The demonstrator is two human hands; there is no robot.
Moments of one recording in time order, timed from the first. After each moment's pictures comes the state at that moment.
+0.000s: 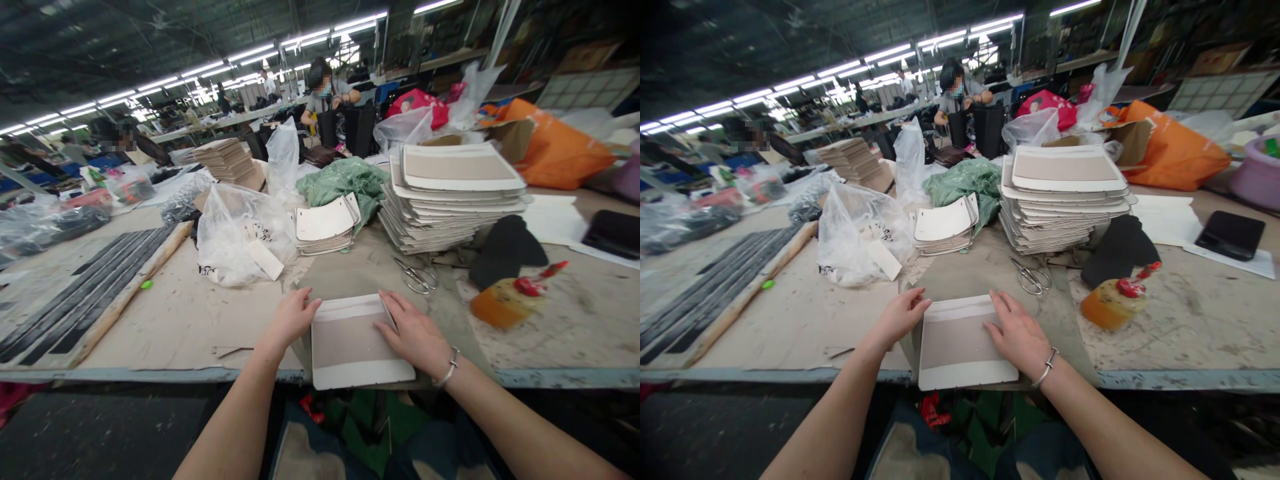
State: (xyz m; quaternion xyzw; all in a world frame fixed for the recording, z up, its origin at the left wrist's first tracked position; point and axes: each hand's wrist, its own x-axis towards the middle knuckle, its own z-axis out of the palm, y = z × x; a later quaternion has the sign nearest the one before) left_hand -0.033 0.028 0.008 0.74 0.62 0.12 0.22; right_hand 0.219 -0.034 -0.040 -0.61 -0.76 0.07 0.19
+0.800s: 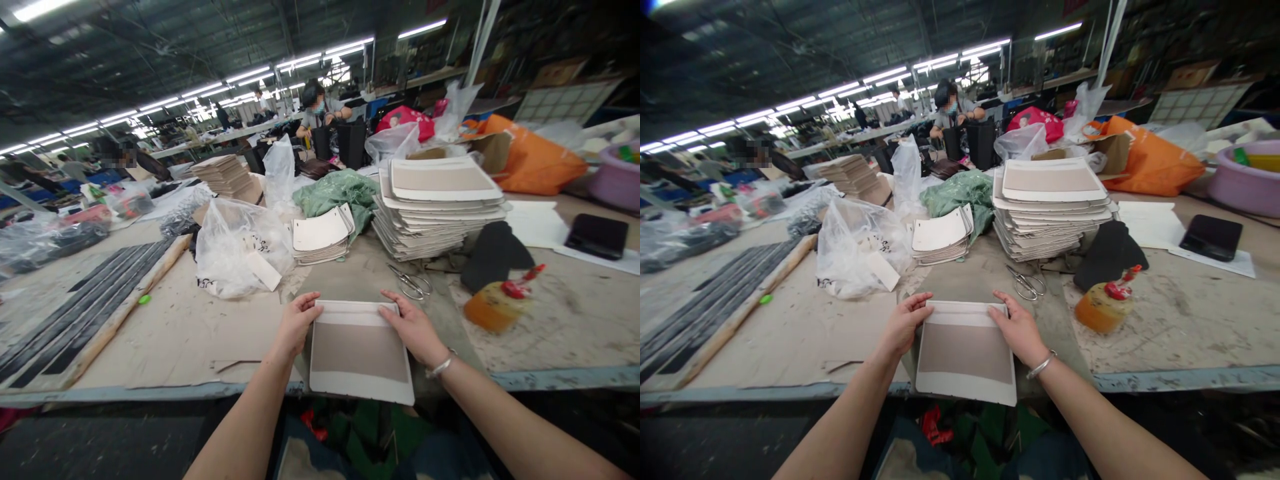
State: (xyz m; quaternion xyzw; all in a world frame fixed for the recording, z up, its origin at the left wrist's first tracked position) left_hand -0.014 0.028 -0.012 0.43 0.52 0.45 0.59; right_hand 0.225 -0.014 -0.050 -0.64 -0.56 0.32 0.43
